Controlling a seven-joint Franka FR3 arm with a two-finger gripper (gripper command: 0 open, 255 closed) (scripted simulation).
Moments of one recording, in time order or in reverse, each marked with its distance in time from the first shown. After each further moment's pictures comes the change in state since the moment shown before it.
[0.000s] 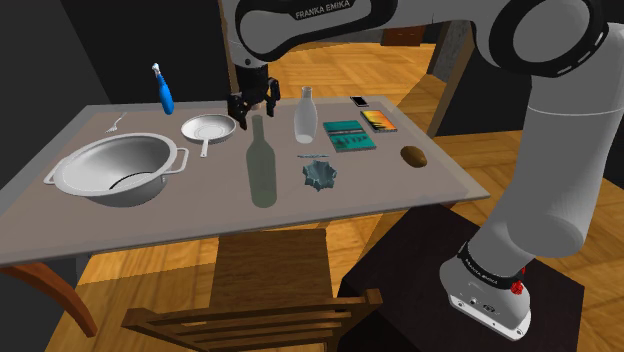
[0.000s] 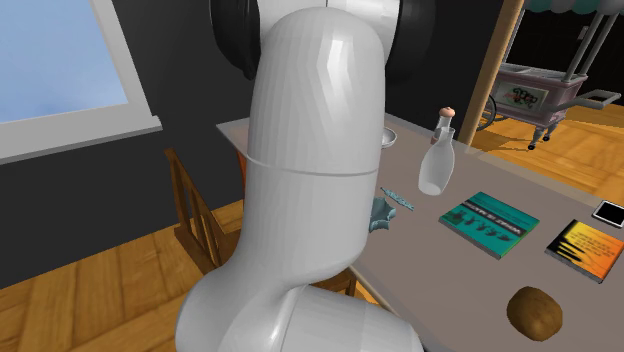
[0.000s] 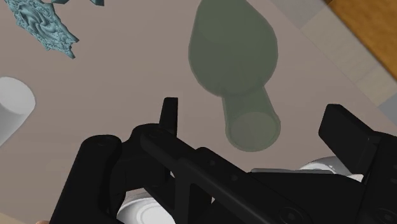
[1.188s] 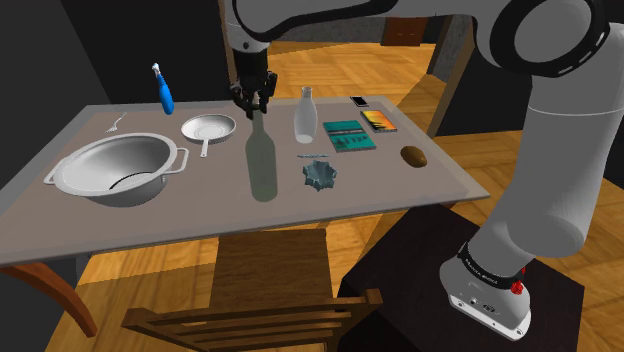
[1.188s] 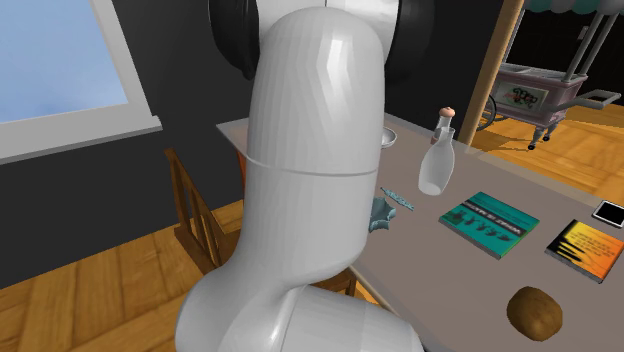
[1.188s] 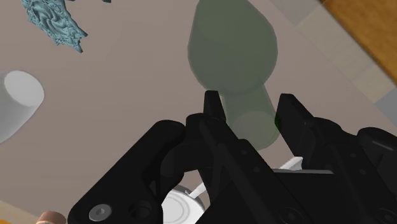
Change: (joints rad) arm 0.004 -0.002 0.002 0.078 0.004 -0.079 -0.010
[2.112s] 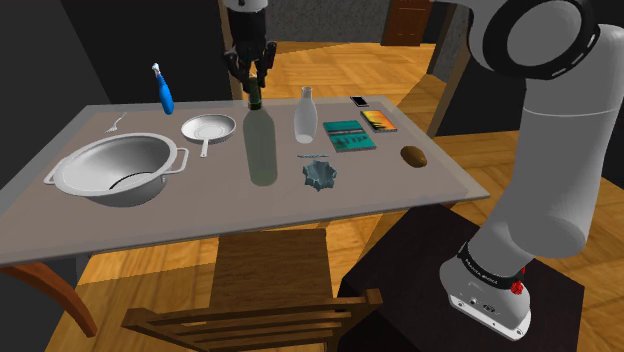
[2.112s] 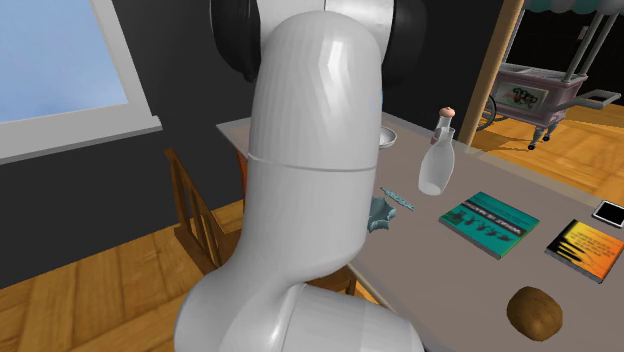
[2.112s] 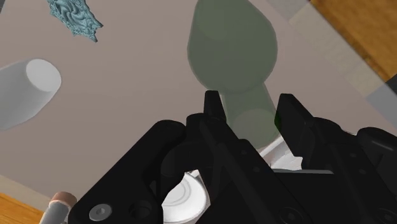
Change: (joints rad) arm 0.023 0.032 0.003 0.233 -0.006 -0.201 -0.015
